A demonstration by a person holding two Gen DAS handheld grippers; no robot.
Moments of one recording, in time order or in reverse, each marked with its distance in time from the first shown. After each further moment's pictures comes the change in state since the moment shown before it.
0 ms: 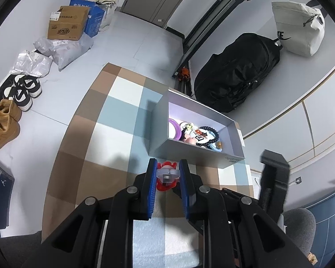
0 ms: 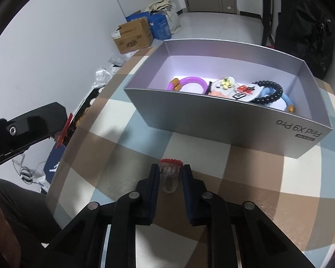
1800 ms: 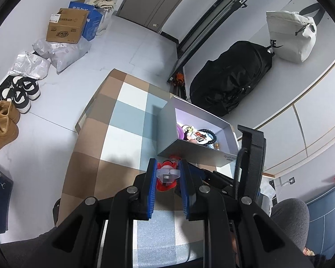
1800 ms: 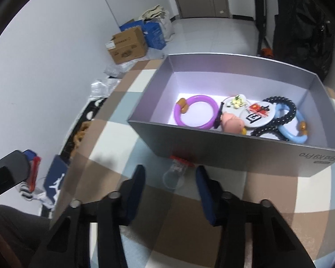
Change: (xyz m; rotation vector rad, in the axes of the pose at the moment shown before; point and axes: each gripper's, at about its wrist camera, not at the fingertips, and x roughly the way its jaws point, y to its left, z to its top) left arm -0.018 0.025 -0.006 0.008 -0.028 -0.063; right arm 0.016 0.007 0.018 0.053 -0.050 -0.035
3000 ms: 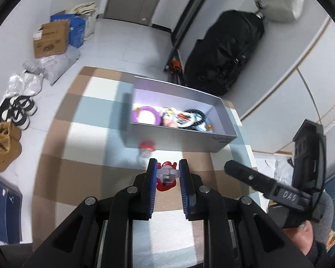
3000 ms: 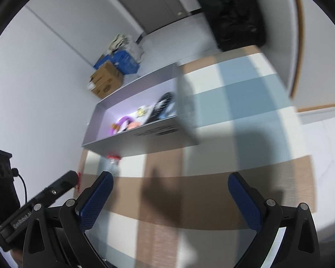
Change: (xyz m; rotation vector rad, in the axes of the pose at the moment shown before) left arm 0.035 -0.065 -0.016 0.128 0.053 0.115; right arm -0.082 -0.123 -0.031 0.305 -0.068 0.130
